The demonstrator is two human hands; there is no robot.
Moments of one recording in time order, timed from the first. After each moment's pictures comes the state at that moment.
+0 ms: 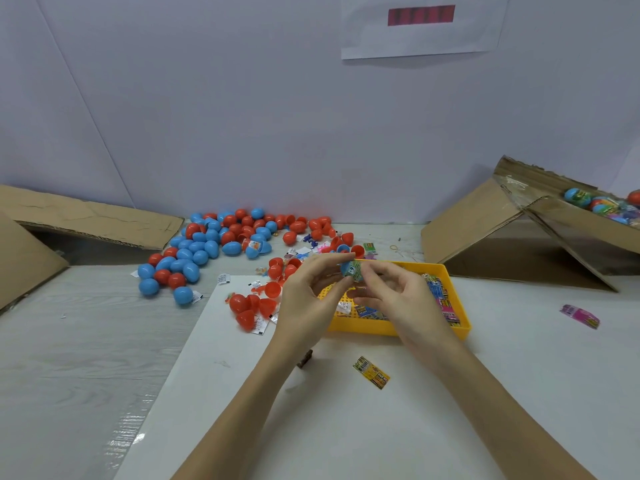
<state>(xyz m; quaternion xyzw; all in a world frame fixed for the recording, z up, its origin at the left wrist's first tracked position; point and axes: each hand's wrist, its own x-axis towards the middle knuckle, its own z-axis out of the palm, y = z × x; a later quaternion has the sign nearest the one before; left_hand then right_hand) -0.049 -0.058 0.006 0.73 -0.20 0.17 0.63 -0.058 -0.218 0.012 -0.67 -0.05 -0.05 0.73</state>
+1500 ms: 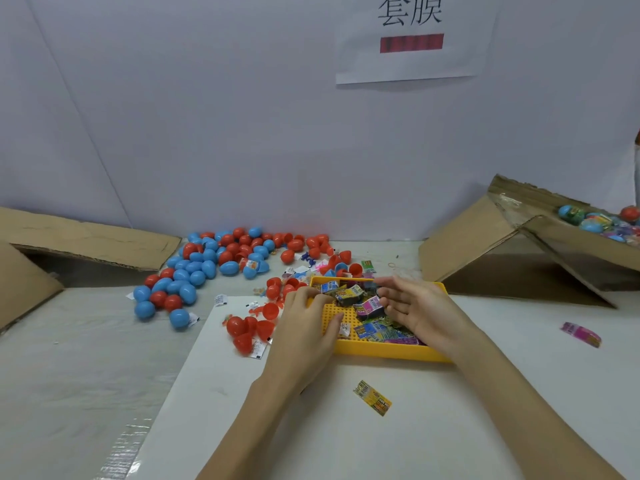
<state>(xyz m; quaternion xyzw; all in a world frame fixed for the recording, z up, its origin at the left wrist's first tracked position) -0.033 -0.045 -0.023 0.93 -0.15 0.21 0.26 -0.011 -0.270 0.005 -0.55 0.03 0.09 0.83</state>
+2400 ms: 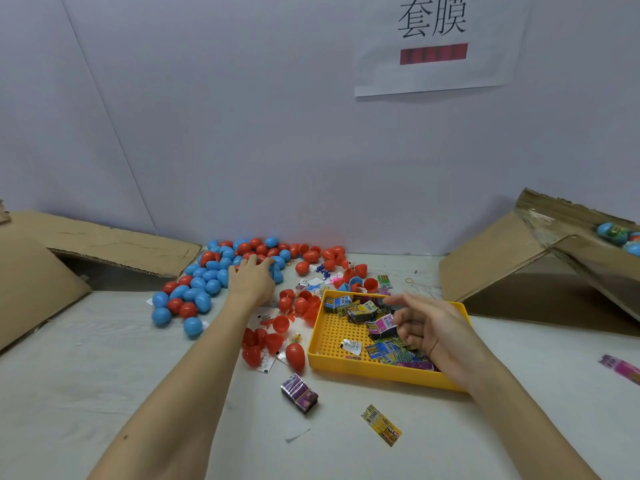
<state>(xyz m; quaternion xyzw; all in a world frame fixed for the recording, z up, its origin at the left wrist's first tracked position) 0.123 0.061 -0.007 0.99 0.06 0.10 0.04 -0.011 -0.269 0.004 -0.60 -0.03 0.09 0.80</state>
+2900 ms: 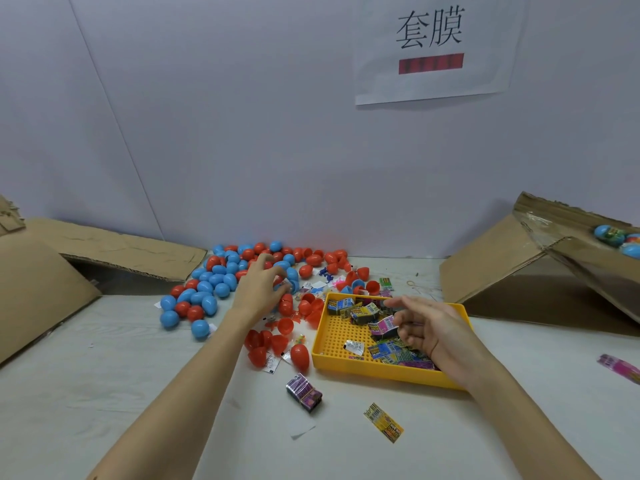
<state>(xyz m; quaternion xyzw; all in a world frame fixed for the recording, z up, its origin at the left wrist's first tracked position) 0.096 0.063 -0.010 0.96 -0.06 0.20 0.15 -0.015 -0.268 0.008 -0.60 -0.03 0.09 0.79</state>
